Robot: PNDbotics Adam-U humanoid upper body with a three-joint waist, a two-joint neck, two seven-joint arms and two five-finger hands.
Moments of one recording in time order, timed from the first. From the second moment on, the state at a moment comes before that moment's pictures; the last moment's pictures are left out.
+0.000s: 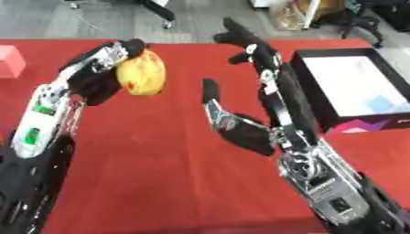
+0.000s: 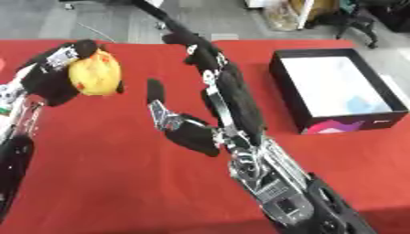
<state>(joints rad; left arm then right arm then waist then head) -0.62 0.24 -0.16 -1.52 0.31 0.12 -0.79 -0.46 -0.27 0.60 -1.98 0.60 0.01 -0.31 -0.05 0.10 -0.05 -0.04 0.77</state>
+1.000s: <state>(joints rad) -0.65 0.22 -0.21 -1.44 0.24 0.08 -0.83 -0.54 -0.34 0.65 -1.98 0.66 -0.05 -0.15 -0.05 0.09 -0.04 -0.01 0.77</state>
